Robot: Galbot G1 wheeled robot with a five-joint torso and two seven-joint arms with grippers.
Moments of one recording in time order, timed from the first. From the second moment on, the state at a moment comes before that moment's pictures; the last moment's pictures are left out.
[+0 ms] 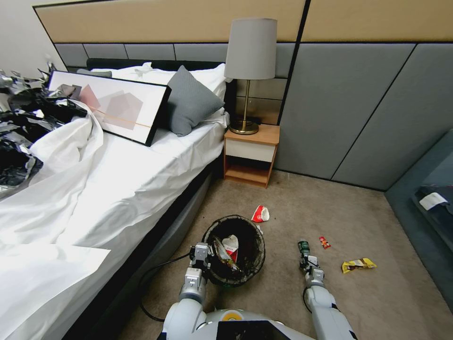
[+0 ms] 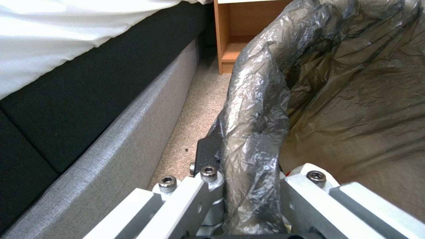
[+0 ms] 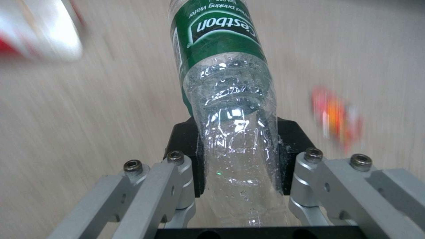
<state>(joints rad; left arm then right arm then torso) 1.70 -1.50 -0.20 -2.16 0.15 0.24 -0.19 -1.28 1.39 0.74 1.25 0.08 0.23 0.02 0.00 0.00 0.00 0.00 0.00</state>
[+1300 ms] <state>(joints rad) 1.68 -1.50 -0.19 -2.13 0.14 0.24 -0.19 -1.73 1.37 0.31 1.96 0.02 0.44 -0.41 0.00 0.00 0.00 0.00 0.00</state>
